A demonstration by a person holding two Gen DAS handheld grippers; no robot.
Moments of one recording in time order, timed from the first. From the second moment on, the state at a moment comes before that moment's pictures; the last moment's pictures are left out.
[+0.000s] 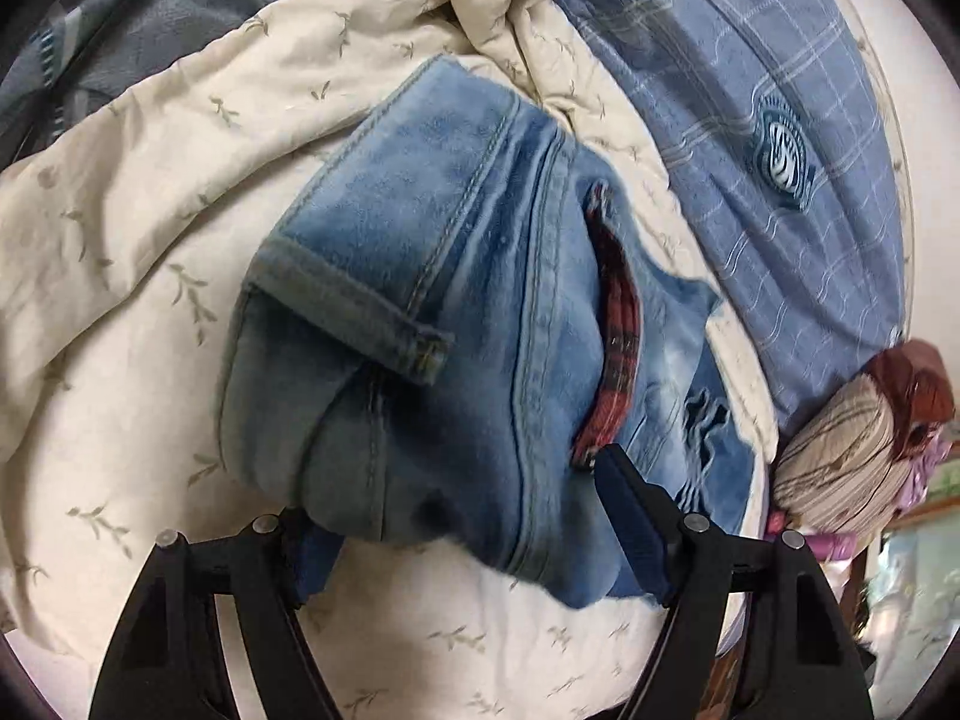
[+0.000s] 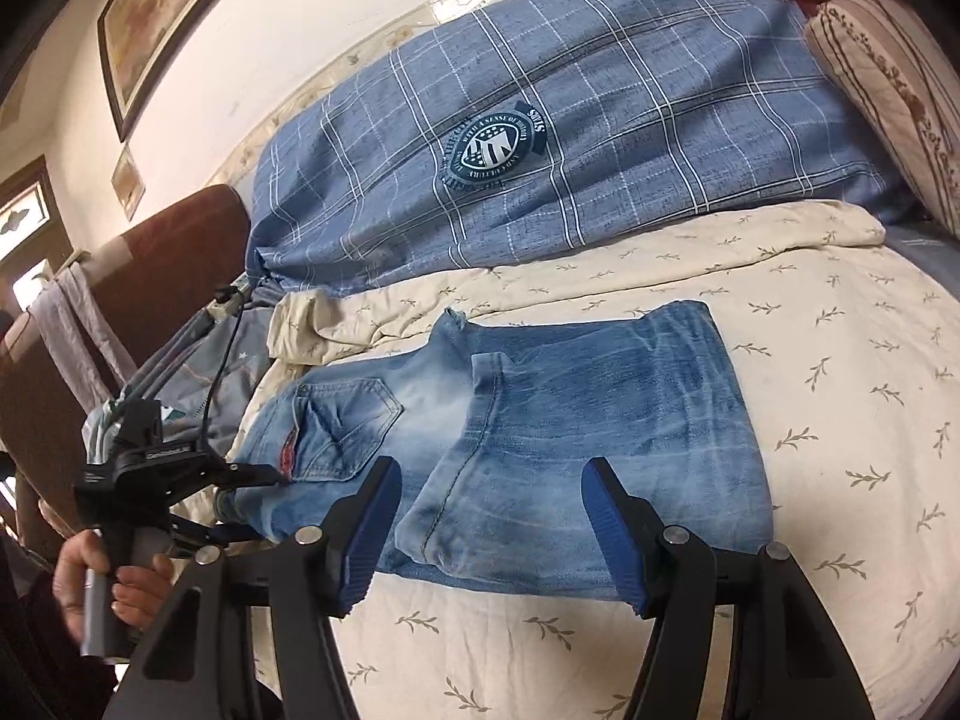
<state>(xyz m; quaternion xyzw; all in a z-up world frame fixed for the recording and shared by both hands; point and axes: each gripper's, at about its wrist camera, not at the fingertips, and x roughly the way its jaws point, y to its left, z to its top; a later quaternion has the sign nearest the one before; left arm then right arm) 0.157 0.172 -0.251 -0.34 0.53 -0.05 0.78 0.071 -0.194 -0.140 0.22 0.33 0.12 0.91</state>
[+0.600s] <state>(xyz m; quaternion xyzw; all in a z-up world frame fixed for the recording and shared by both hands) 0.151 0.170 -0.246 -0.34 0.48 -0.01 0.81 0.071 -0.161 -0.146 0.16 0.35 0.13 0.91</state>
